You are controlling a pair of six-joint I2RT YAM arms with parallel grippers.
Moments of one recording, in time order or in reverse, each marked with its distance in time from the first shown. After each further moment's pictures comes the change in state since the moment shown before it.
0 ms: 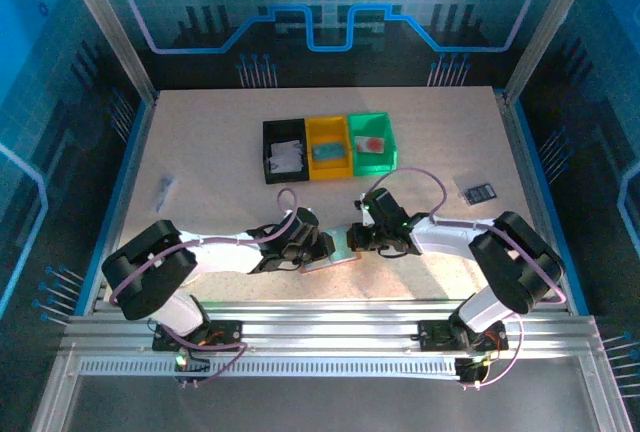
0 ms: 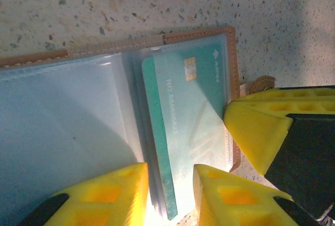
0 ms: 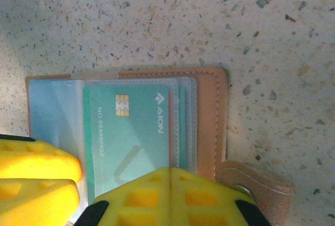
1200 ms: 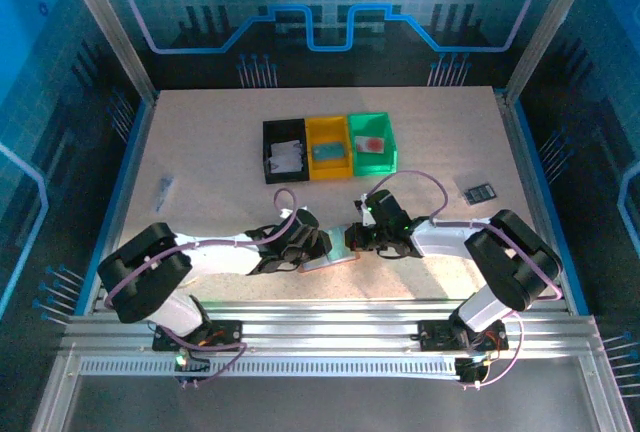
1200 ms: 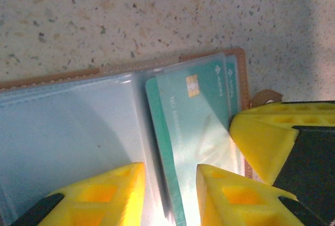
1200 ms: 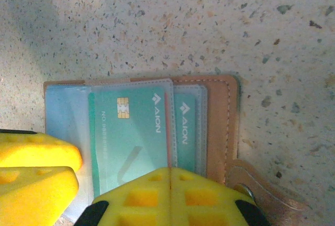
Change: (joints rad) left arm -0.018 -0.027 0.000 -0.051 -0.107 0.000; right arm -0.010 0.018 -0.046 0.125 -0.048 0.033
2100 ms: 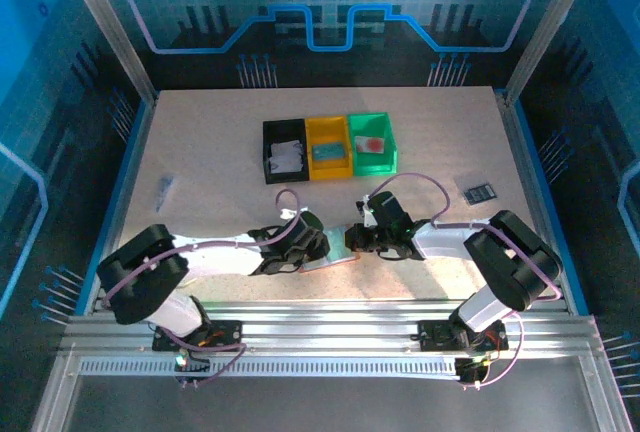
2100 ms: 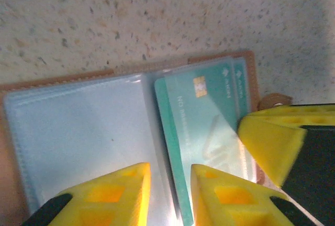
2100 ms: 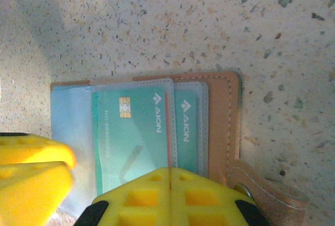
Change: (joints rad) left arm -0.031 -0.033 0.039 -0.111 -0.094 0.018; right arm -0.006 0.000 -0.032 0.061 -0.026 0.029
